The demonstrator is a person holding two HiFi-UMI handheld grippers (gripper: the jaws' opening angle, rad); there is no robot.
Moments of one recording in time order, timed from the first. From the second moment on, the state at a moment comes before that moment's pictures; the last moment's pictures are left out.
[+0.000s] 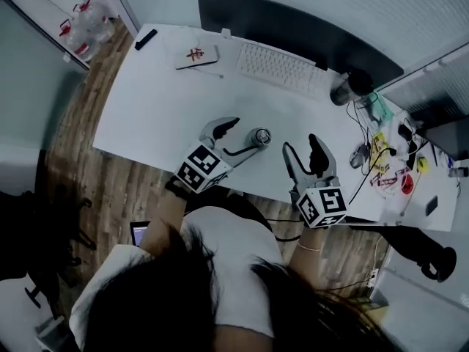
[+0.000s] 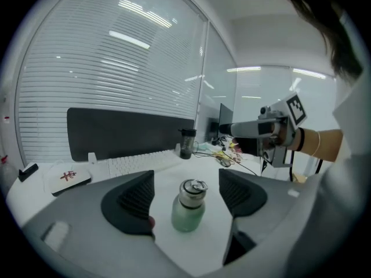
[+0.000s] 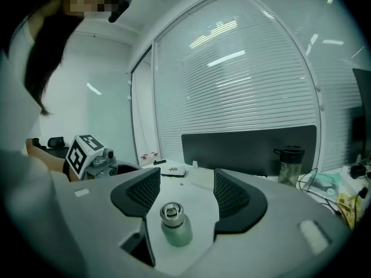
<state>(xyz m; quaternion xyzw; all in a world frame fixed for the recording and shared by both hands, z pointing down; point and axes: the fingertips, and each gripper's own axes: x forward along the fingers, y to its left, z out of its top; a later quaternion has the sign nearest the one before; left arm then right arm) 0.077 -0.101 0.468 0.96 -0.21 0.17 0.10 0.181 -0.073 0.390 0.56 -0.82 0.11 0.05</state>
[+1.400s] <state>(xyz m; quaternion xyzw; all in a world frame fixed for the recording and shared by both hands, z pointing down) 0.099 -0.085 0.559 0.97 -0.11 0.20 0.10 0.118 -0.101 0.486 0.44 -0.88 0.17 0.10</state>
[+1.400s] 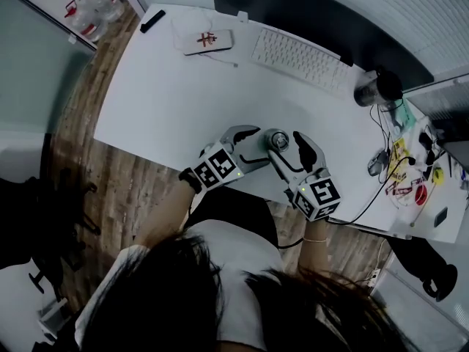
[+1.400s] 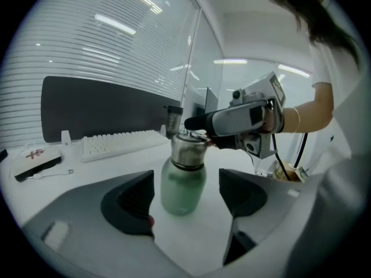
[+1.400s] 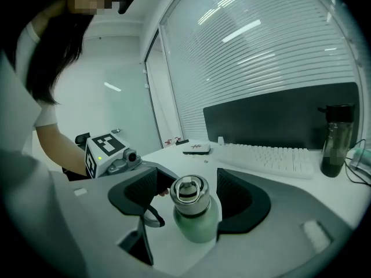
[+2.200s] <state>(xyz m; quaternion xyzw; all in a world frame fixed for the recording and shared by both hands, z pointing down) 0.117 -0.093 0.591 0.97 -0.06 0.21 0.10 0.112 -0.109 0.513 0.40 -0.90 0.16 0.06</state>
